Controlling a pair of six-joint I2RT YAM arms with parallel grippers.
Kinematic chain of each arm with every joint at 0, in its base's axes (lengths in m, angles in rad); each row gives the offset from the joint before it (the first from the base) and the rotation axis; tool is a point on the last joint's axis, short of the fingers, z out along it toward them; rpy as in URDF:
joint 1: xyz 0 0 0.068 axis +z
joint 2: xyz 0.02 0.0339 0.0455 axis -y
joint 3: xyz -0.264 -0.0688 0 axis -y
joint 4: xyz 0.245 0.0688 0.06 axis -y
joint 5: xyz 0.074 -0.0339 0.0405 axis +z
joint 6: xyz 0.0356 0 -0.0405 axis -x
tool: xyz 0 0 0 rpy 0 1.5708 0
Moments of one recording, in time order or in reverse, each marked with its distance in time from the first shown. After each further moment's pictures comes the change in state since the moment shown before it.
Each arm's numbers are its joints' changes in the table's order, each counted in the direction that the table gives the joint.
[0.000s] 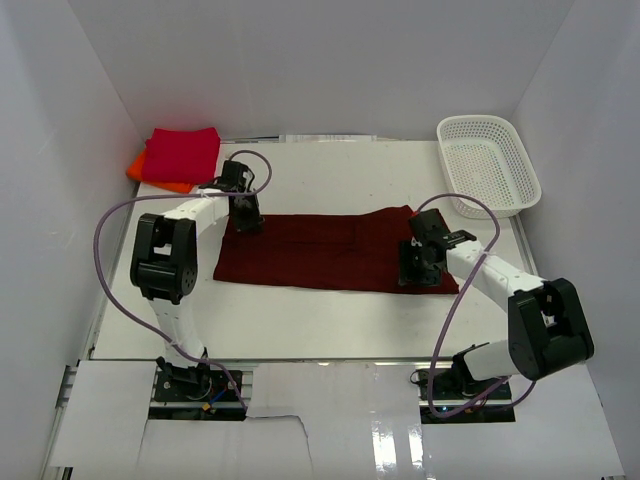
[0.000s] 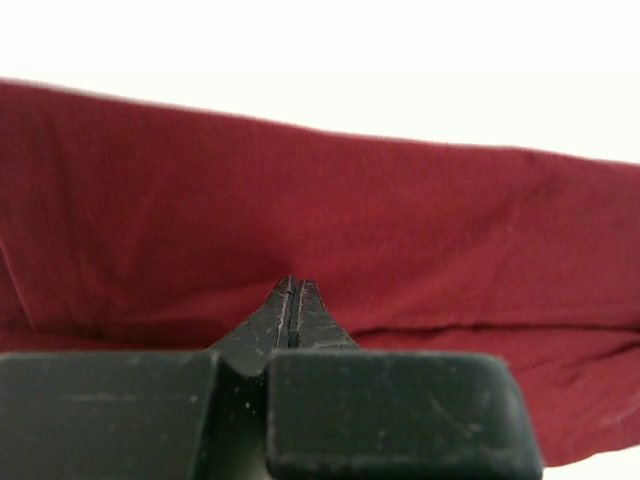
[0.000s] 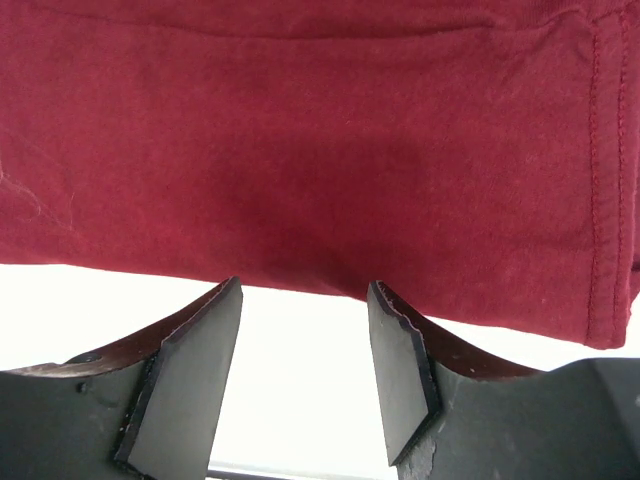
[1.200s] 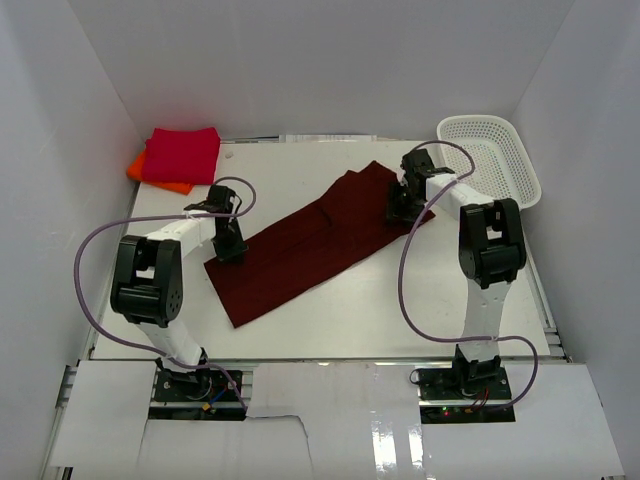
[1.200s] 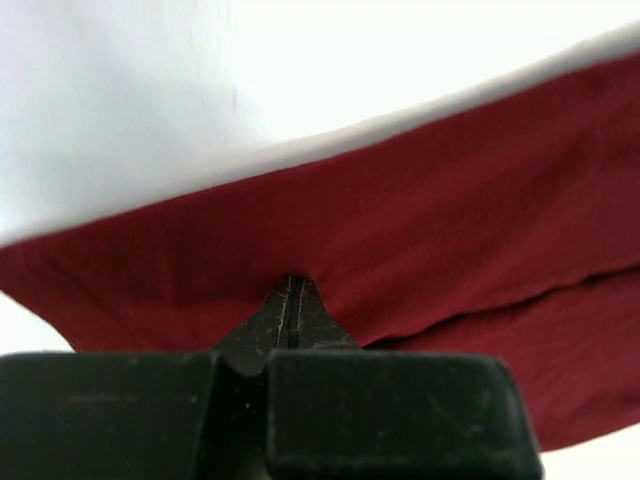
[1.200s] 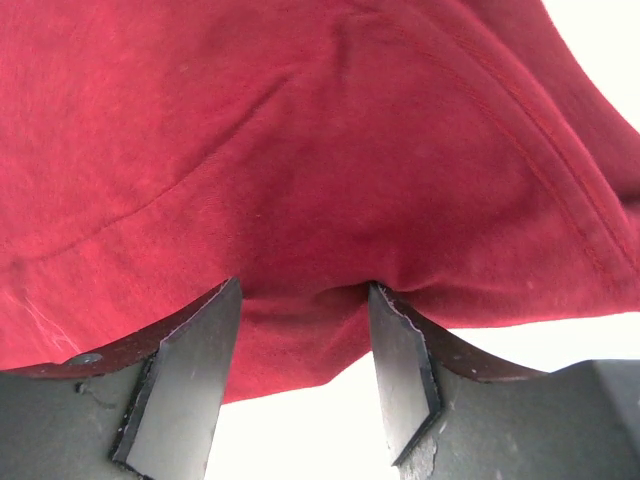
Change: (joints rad) left arm 0.039 0.180 -0.249 -0.095 0.135 0.037; right arm -0.156 -0.650 0.677 0.016 0.124 0.084
